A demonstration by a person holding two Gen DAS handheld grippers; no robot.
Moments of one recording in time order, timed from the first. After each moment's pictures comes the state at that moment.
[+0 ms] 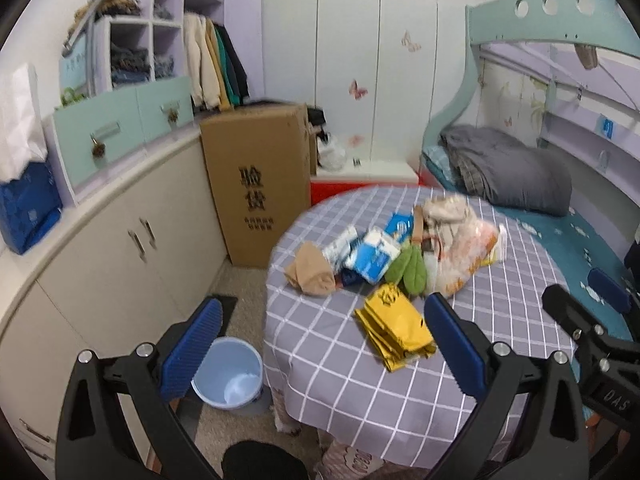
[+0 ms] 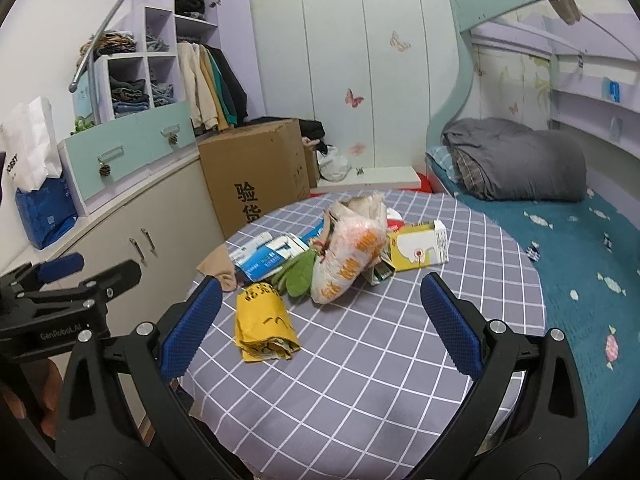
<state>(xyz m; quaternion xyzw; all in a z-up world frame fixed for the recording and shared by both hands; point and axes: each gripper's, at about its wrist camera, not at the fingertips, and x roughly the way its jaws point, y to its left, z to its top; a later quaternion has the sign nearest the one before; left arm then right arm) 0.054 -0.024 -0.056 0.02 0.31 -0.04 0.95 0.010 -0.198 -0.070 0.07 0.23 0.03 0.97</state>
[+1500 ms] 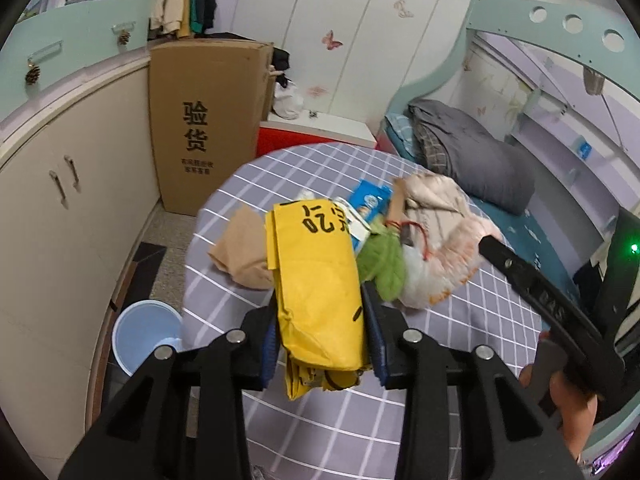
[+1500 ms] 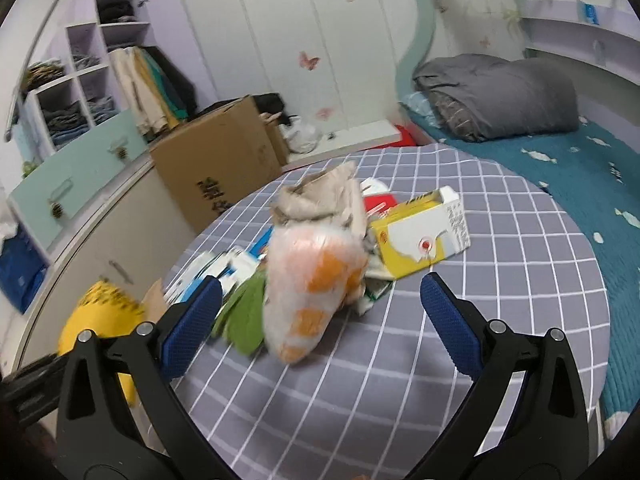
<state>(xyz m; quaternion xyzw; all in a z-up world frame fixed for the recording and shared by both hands) 0.145 -0.018 -0.102 -0.08 0.39 -0.12 0.91 0.144 -0.235 -0.114 0.17 0.28 -0.03 0.94</state>
